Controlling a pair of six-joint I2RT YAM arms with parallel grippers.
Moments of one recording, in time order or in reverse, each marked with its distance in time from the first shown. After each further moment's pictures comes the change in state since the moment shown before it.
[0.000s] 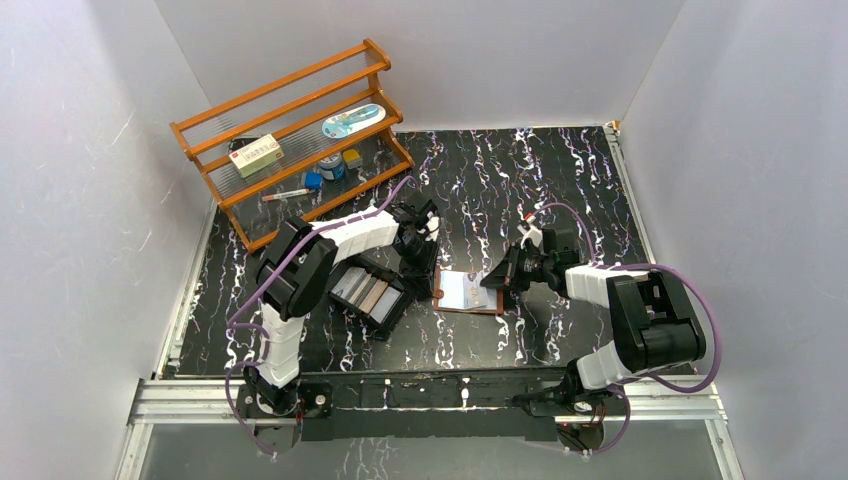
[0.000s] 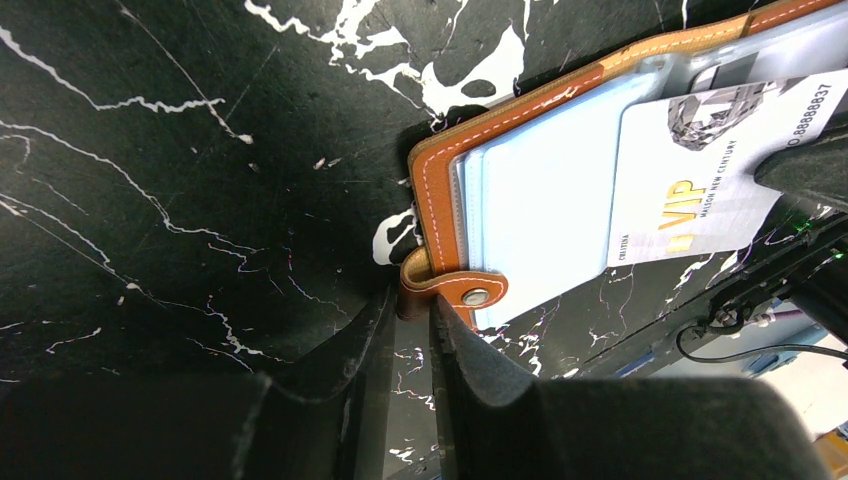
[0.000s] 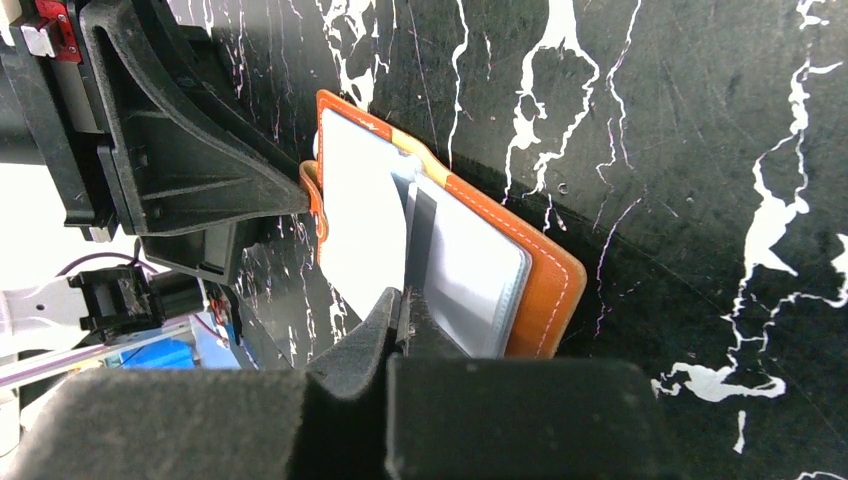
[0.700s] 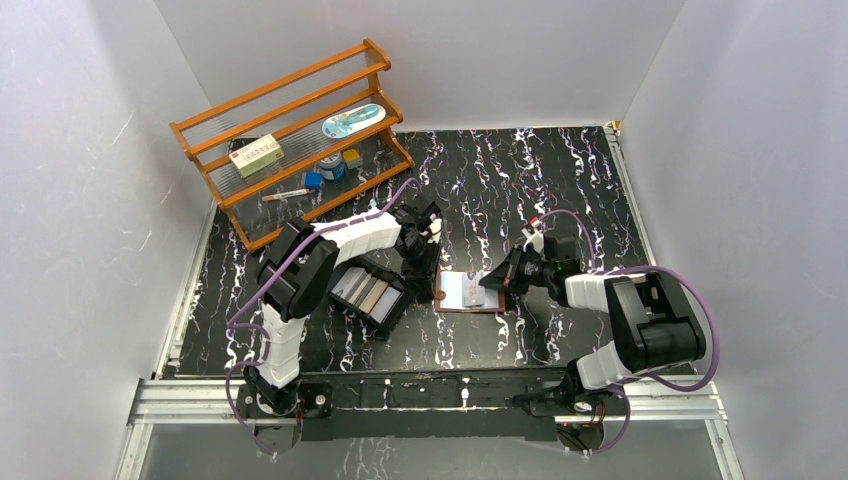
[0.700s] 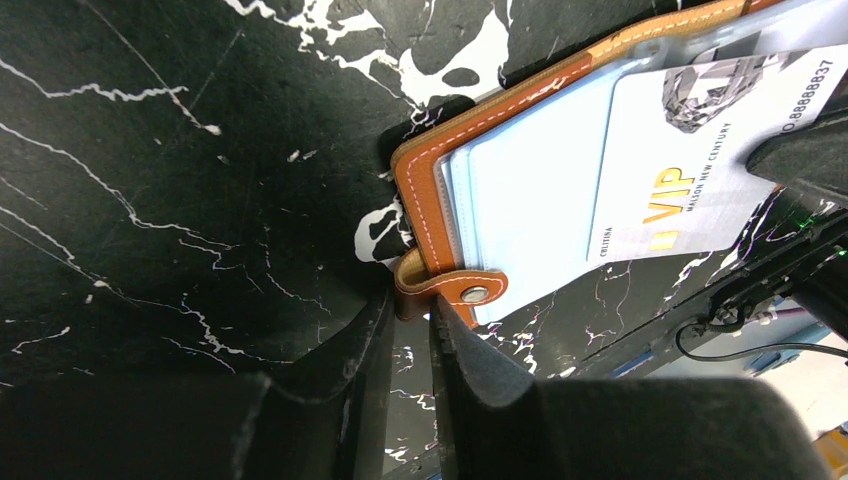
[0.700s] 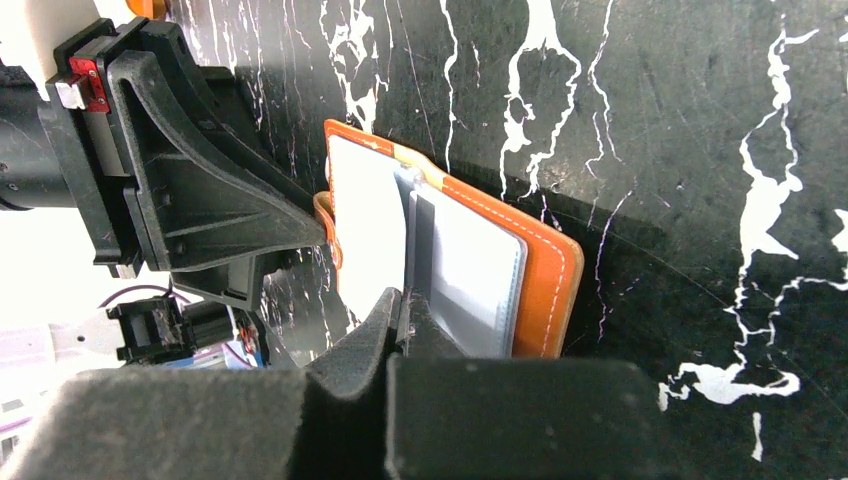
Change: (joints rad) left arm -0.016 0.000 0.001 -0.003 -0.001 -0.008; right arm 0.000 0.000 -0.074 0.166 0.021 0.138
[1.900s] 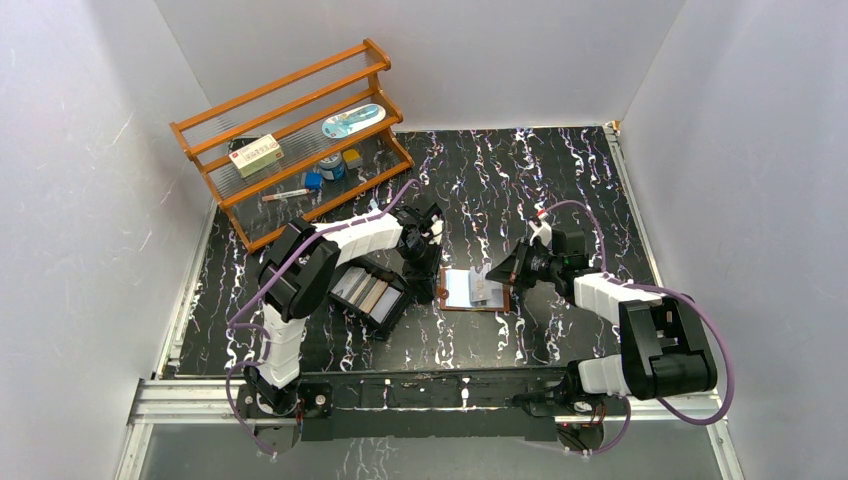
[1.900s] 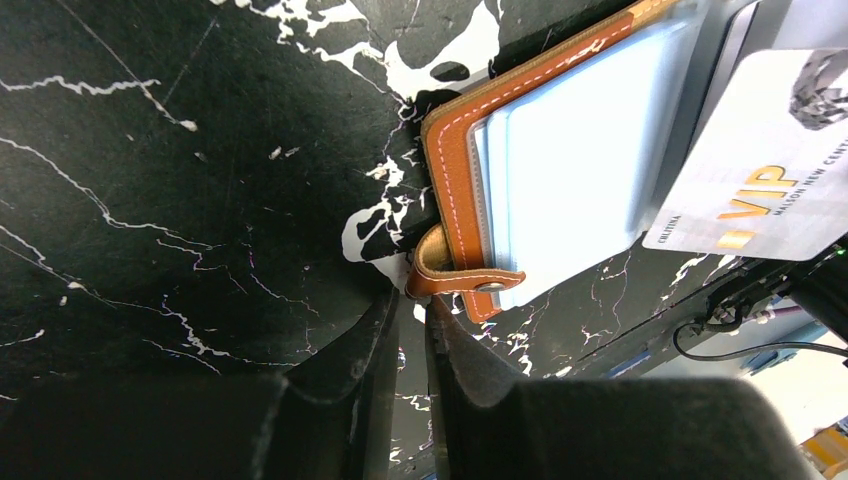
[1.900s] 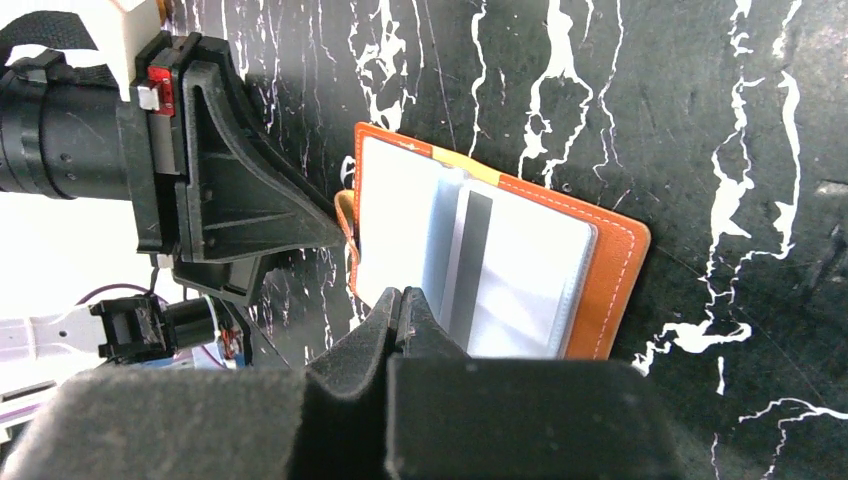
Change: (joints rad) left arm -0.012 0.004 0.000 0.000 -0.010 -0.014; right arm -0.031 -0.132 0.034 -0.162 0.020 -0.086
